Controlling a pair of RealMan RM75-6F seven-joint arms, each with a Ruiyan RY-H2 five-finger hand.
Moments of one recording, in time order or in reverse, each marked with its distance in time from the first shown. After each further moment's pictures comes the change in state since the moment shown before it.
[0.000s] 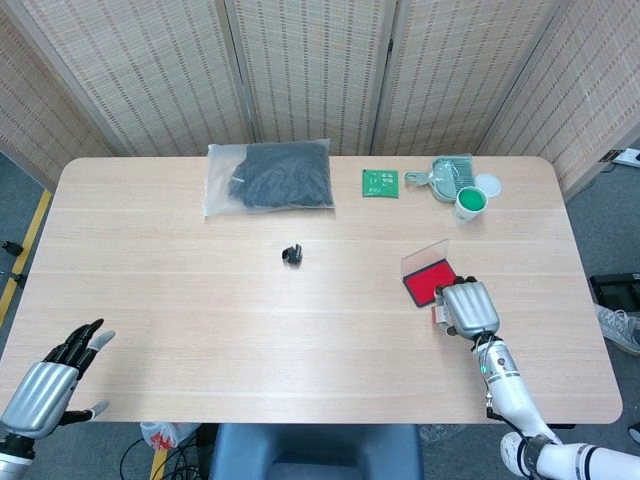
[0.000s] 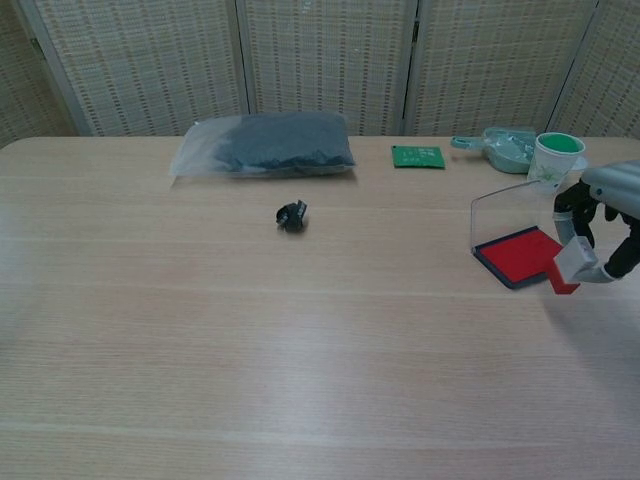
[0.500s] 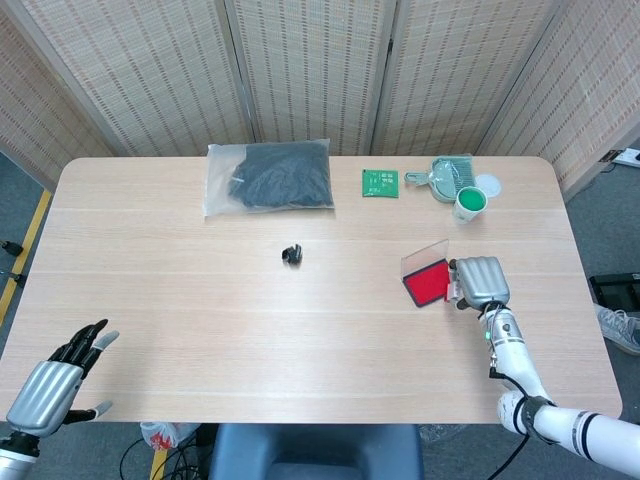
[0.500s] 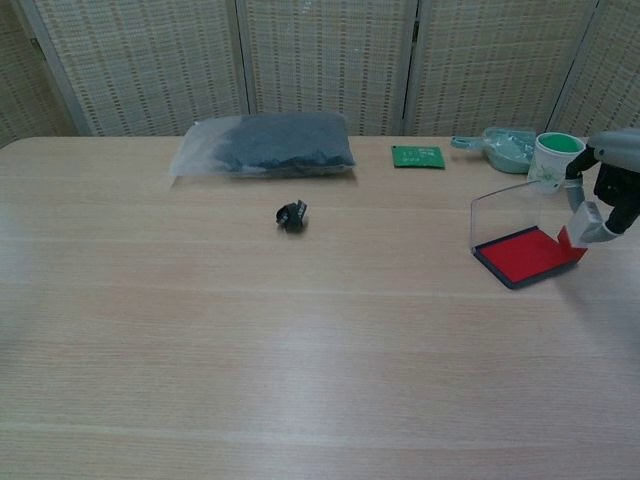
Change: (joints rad) left arm -0.008 -0.005 0.001 -0.006 -0.006 -0.017 0.005; right arm 0.135 0.036 0.081 0.060 0.304 -0.115 -0.073
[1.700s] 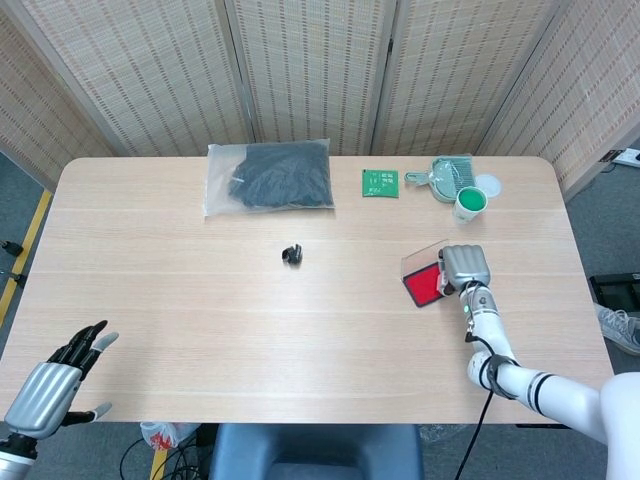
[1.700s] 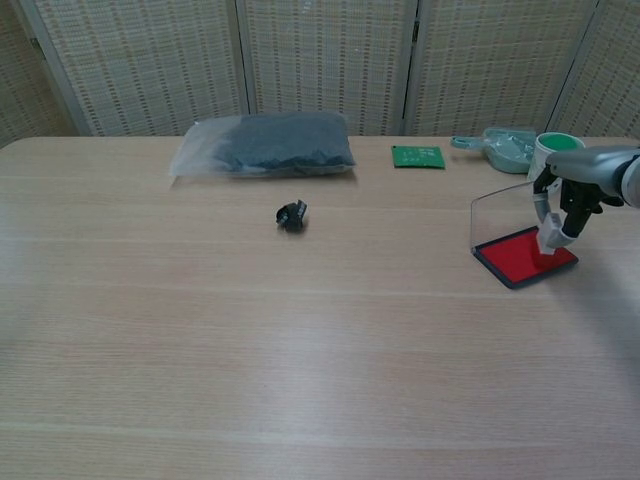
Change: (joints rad) left arm 0.002 0.008 0.008 -0.001 0.009 0.008 -0.015; right arm 0.187 -0.146 -0.050 0.291 0.240 -0.141 0.000
